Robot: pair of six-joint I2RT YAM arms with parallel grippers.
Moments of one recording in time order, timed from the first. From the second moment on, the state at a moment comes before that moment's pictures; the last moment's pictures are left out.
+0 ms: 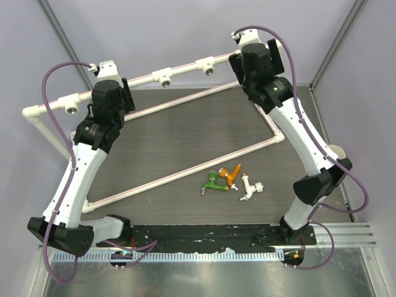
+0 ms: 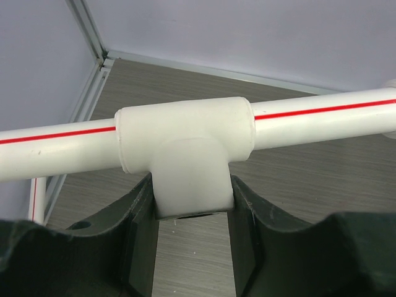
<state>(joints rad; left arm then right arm) -0.29 1.22 1.46 -0.54 -0.46 -0.19 0.53 1.72 2.03 -0.58 0.79 -0.36</state>
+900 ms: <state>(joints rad) -0.29 1.22 1.46 -0.55 -0.43 -0.21 -0.01 1.60 1.74 -0.33 -0.54 0.54</state>
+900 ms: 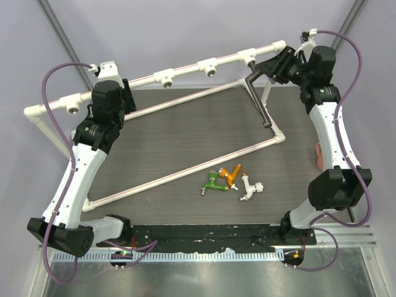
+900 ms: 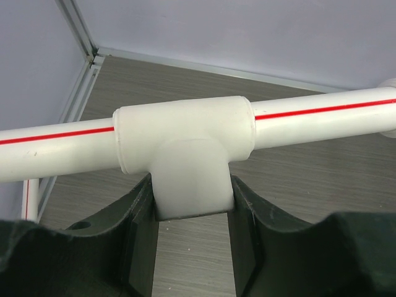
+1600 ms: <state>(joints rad) -0.28 1.21 1.46 -0.55 -0.42 -0.21 -0.12 1.60 1.29 0.49 -0.79 1.32</state>
